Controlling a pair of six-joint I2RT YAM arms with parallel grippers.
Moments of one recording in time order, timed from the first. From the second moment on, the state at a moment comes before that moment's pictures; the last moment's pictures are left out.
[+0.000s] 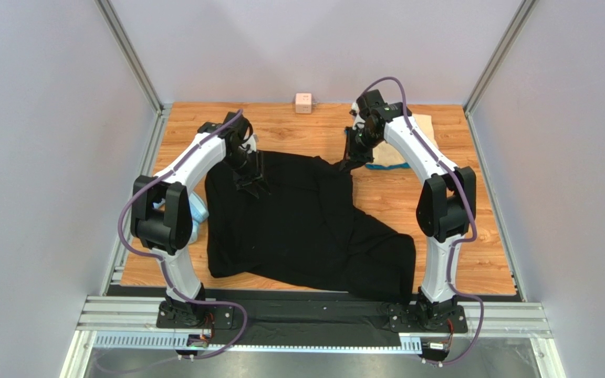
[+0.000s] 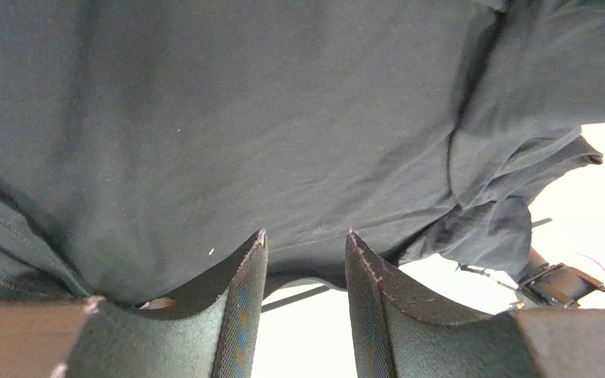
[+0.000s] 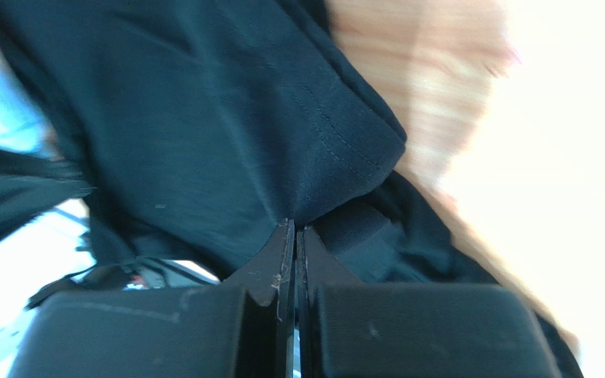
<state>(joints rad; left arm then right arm) -0.28 1.83 1.50 -1.02 0.36 -0.43 0.33 2.02 1.89 -1.05 -0.36 0.41</state>
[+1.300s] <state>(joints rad) -0.28 1.85 1.49 -1.01 0.38 -0.41 0.08 2.08 1.62 -1.02 -0.24 0.39</state>
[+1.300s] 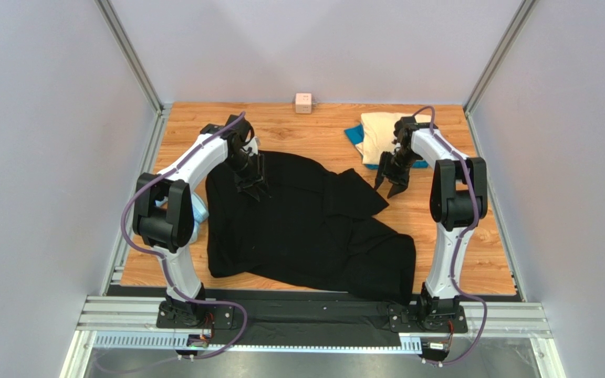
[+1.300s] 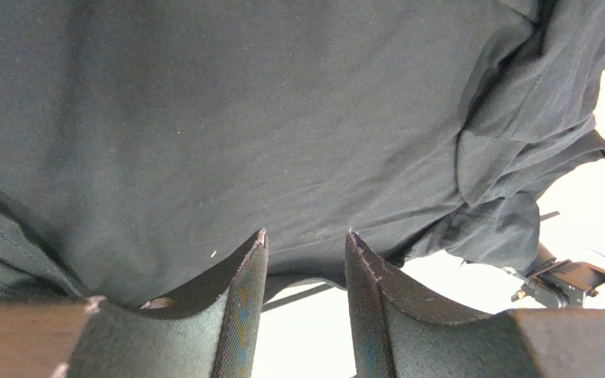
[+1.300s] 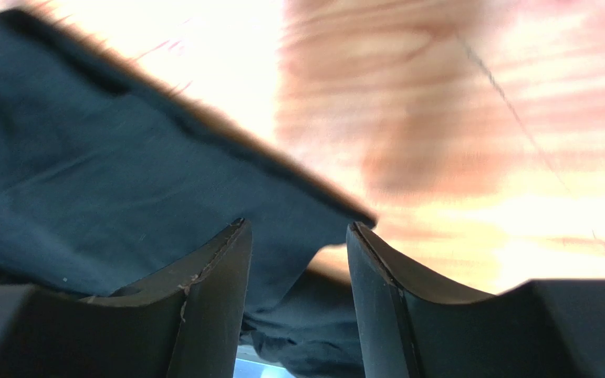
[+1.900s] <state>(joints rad) -0.28 1.85 1.48 -1.01 0.37 -0.41 0.09 2.13 1.58 -0.99 -0.24 0.38</state>
